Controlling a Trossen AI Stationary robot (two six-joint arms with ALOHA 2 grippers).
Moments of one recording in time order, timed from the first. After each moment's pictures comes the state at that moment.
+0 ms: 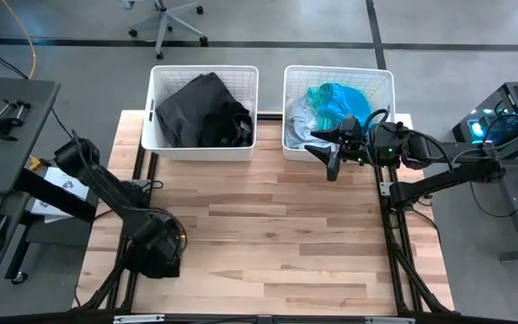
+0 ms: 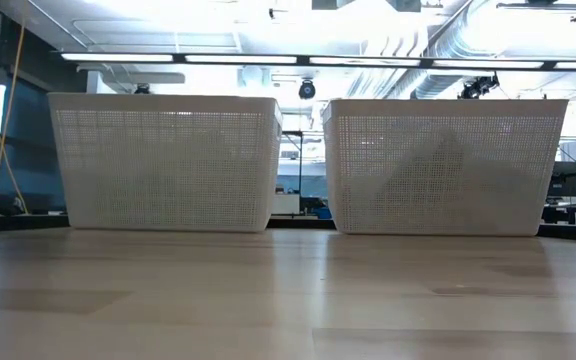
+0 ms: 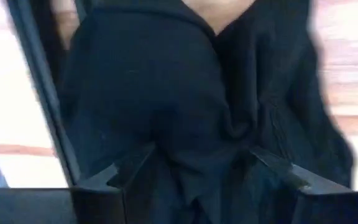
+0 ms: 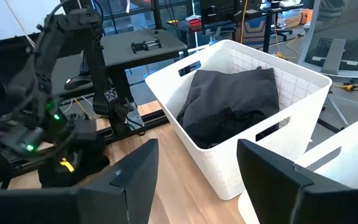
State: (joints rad) left arm -0.78 1.41 0.76 -1.12 0.16 -2.20; right arm 0.04 1.04 1.19 -0.39 0.38 0.22
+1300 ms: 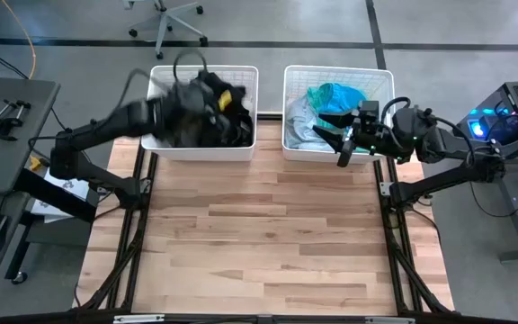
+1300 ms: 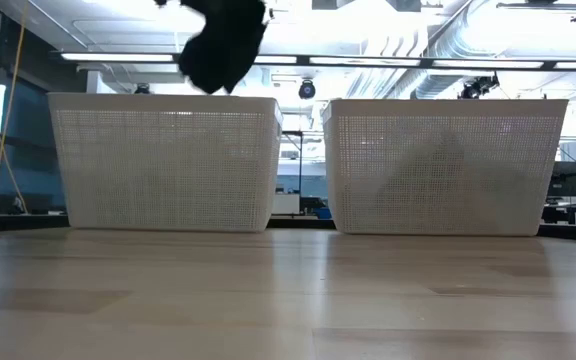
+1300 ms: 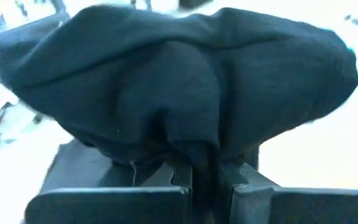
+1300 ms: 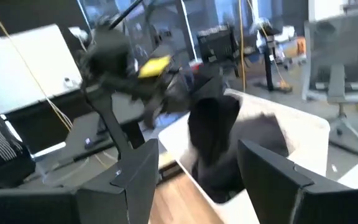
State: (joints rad) left arm 0.21 1.34 1.56 -0.81 -0.68 -0.24; right arm 0.04 1.04 1.33 -0.32 0.41 0.27
